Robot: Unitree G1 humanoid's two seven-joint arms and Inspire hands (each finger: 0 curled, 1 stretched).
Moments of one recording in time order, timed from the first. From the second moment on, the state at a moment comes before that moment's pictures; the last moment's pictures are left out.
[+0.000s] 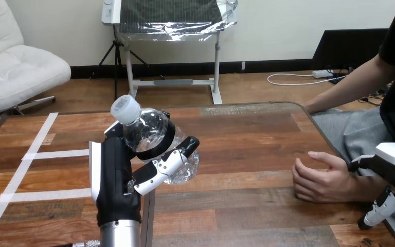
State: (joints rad) left arm 0.17 -0.05 -0.19 -0.01 0.15 -0.46 0.31; right arm -0.09 -0.83 0.05 0.04 -0.72 0.15 0.59
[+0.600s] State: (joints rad) left arm 0.18 -0.05 -0.19 -0.01 0.15 -0.46 0.30; right arm -0.20 -0.83 0.14 0.21 -0.75 0.08 0.54
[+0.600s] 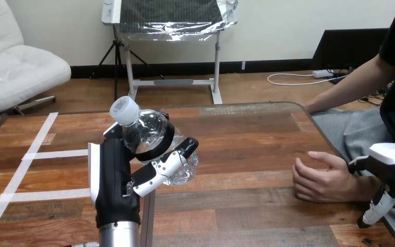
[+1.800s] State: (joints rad) left arm 0.19 -0.05 -0.18 -0.03 0.15 -0.46 0.30; right arm -0.36 -0.83 0.28 0.51 -0.82 0.01 0.41
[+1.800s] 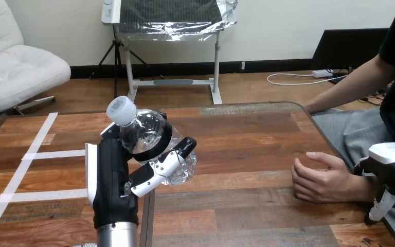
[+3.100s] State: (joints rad) left arm 0.19 -0.05 -0.18 -0.04 0.15 -0.47 0.29; right arm -0.41 -0.83 0.32 0.59 -0.83 0.05 0.38
